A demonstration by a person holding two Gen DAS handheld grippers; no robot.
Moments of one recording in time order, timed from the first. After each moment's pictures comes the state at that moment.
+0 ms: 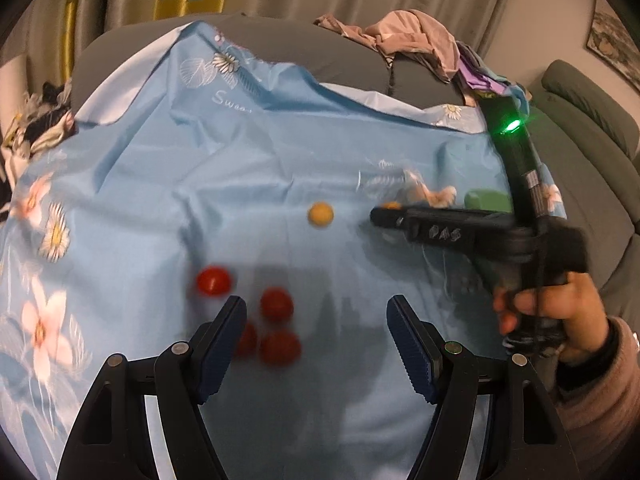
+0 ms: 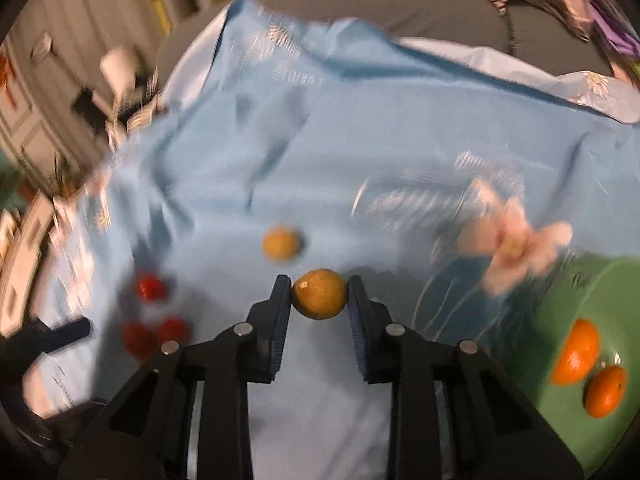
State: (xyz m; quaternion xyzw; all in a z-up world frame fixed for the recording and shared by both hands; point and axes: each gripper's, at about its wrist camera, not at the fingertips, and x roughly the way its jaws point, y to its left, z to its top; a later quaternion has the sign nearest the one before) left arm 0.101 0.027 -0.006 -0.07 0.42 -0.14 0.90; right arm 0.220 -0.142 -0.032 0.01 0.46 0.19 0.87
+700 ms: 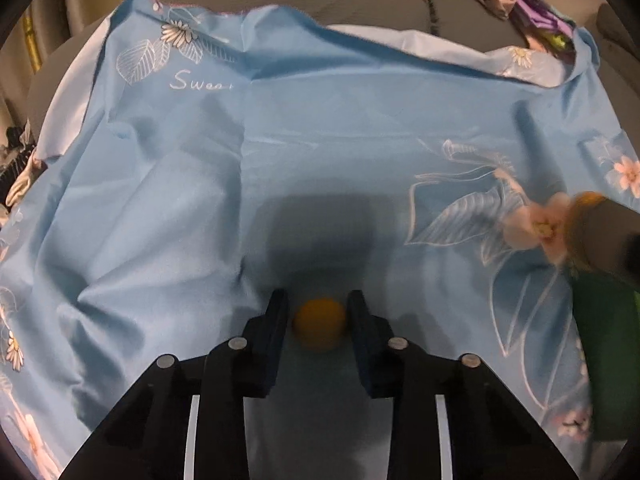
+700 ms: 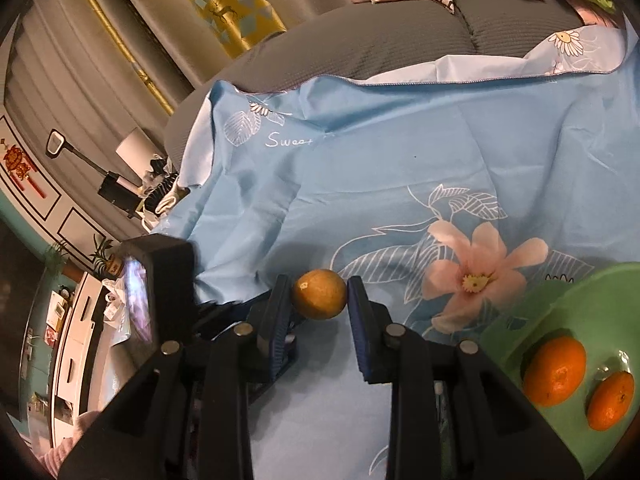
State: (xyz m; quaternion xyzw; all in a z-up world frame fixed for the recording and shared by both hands) left arm 0.239 -0.044 -0.066 0.02 0.48 -0.06 0.87; right arm 0.226 -0.197 -0.007 0.14 0.42 0.22 0.87
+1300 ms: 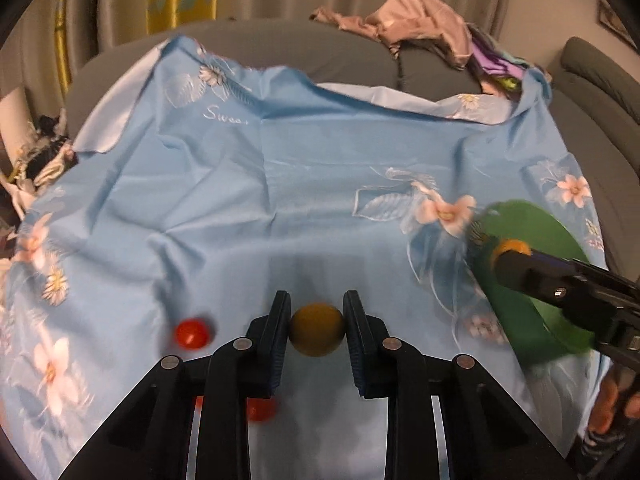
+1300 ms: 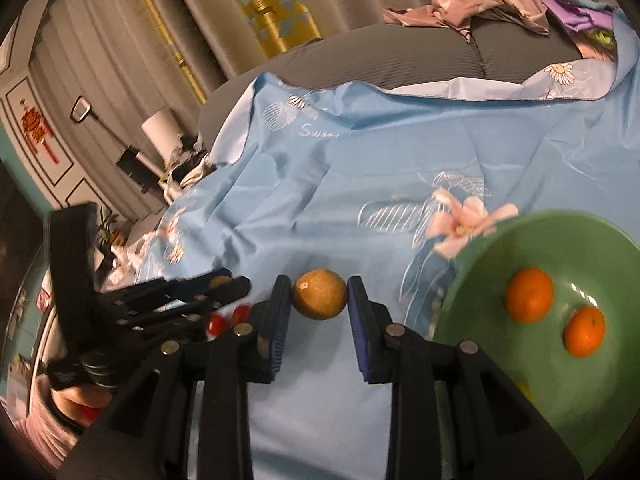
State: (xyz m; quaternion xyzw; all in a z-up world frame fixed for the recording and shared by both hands) left arm 0.123 -0.016 0.008 -0.02 0.43 -0.10 0.90; right arm 0.137 -0.197 0.019 0.09 0.40 0.25 0.88
